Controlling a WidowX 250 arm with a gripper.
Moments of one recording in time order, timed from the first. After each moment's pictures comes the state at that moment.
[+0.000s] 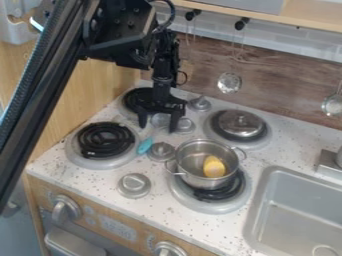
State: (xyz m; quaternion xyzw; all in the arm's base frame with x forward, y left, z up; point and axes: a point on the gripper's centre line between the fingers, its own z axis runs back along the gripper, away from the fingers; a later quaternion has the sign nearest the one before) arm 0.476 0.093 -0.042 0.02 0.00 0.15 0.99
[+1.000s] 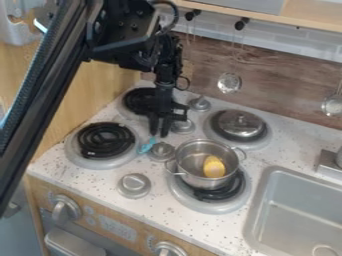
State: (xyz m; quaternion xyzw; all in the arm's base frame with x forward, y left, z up) arm 0.471 0.083 -0.051 0.03 0.02 0.14 0.99
